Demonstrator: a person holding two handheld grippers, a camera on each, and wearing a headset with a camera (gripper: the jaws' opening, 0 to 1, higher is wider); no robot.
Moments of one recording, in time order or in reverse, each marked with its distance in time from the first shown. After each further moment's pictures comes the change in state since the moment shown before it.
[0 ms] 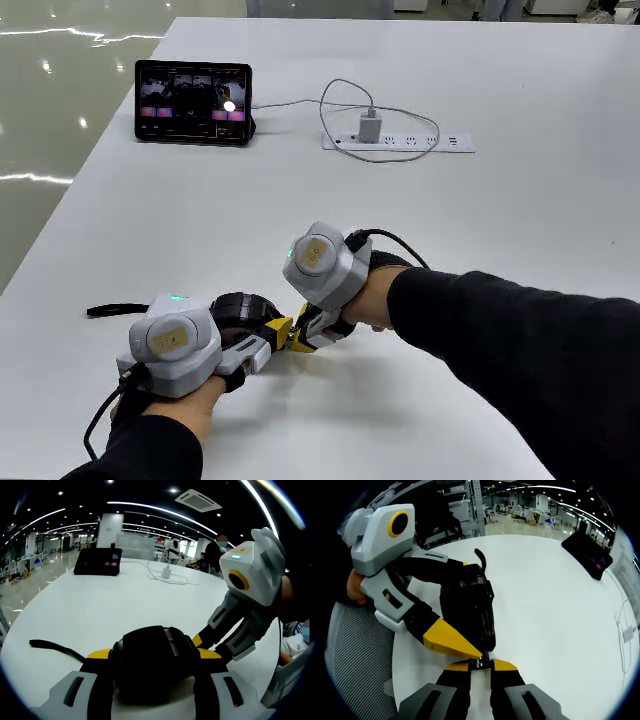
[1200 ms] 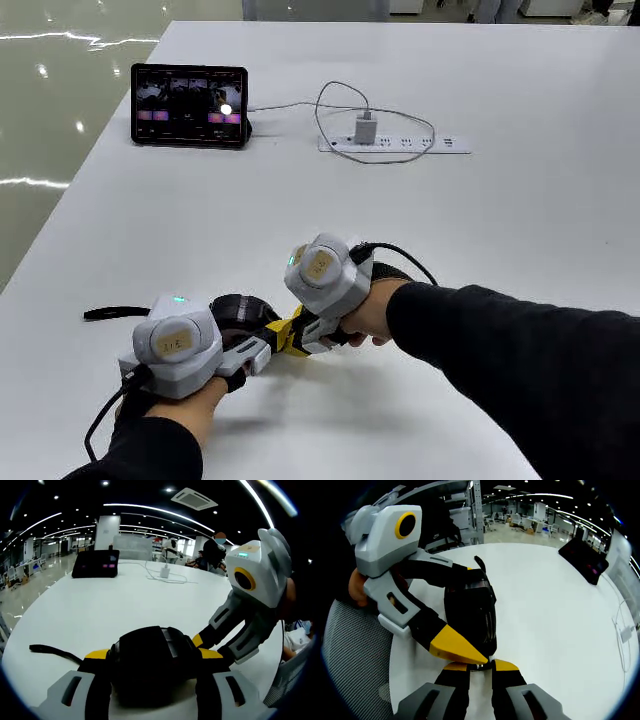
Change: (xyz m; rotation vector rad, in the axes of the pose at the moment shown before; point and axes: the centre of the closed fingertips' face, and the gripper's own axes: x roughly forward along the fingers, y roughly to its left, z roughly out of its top) left arm 0.005 -0.001 -0.001 0.046 -0.003 0.005; right arm 0.001 0.000 0.005 -0.007 -0.077 -0.035
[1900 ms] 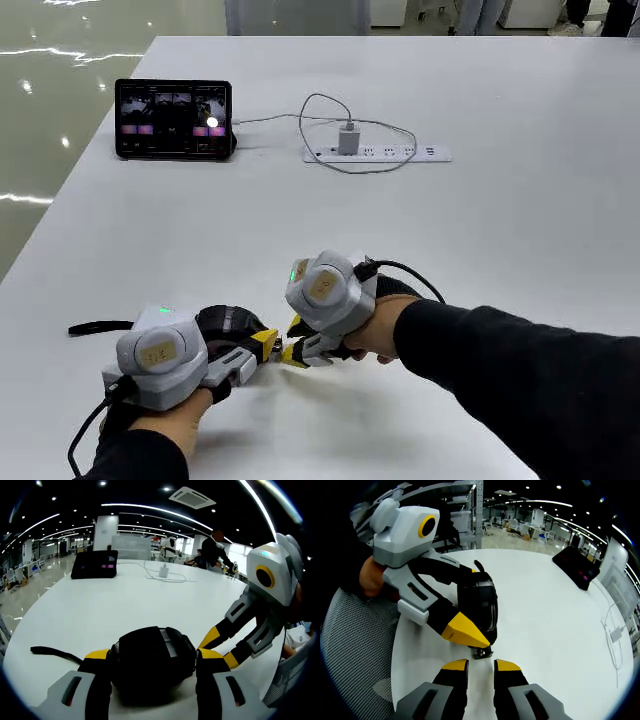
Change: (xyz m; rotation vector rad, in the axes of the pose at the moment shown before) left arm -0.003 -0.001 0.002 0.015 0.008 -0.005; right arm -0.025 0.005 -0.010 -0.029 -0.044 -0.069
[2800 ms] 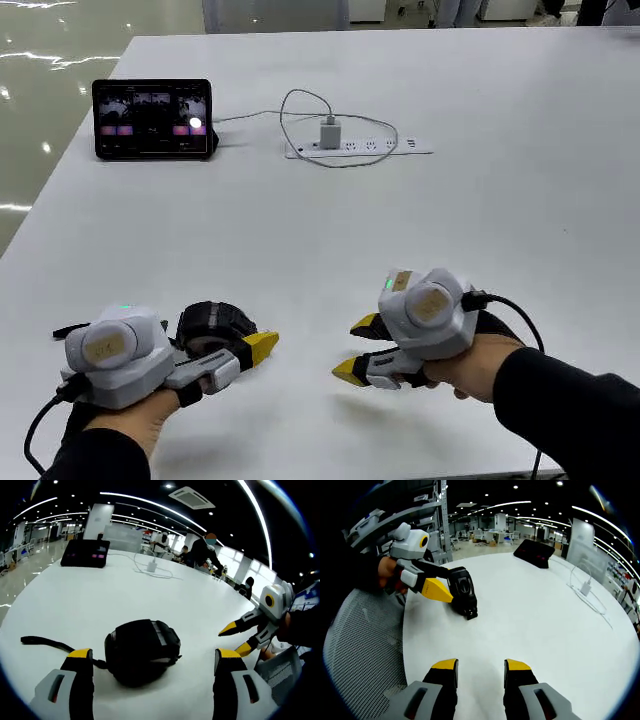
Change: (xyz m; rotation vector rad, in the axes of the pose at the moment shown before) left arm -0.021 -0.016 -0.012 -0.083 0.126 -0.196; right arm -0.075 0.009 -0.068 0.258 -0.130 -0.170
